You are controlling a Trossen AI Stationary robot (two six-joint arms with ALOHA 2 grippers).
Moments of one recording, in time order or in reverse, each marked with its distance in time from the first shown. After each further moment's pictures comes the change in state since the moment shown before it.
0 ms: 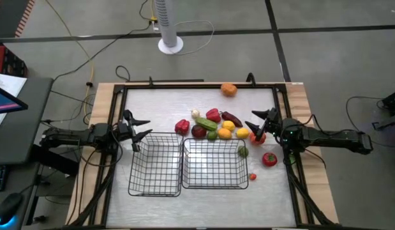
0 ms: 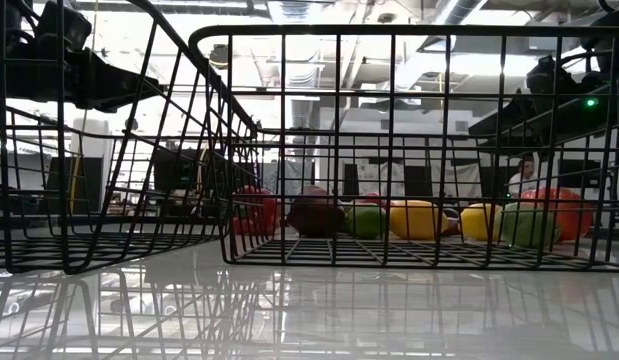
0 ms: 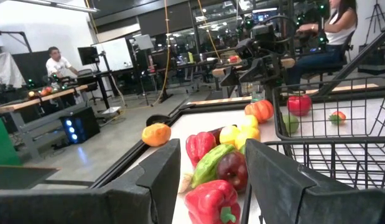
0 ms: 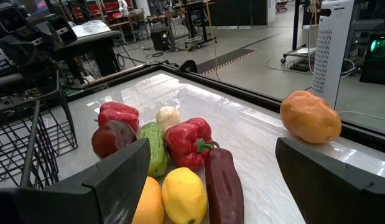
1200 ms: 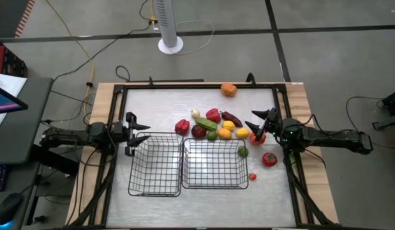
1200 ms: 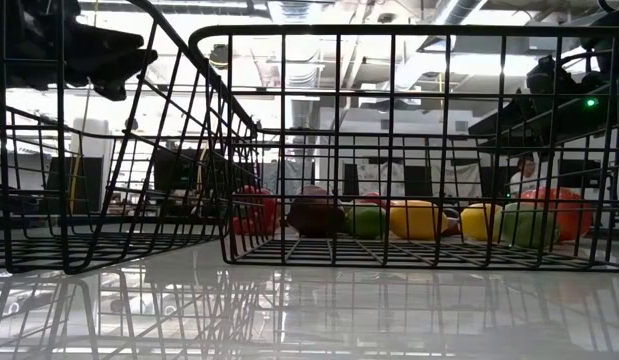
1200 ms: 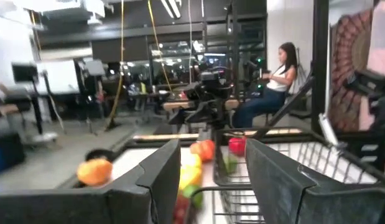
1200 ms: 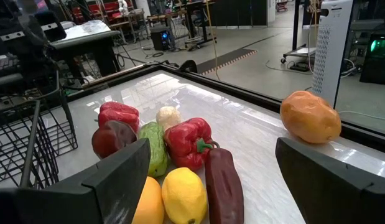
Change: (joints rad) left arm 0.000 0.000 0.003 0.125 0.227 -0.152; right arm 0.000 0.000 0.000 0.000 0.000 0.000
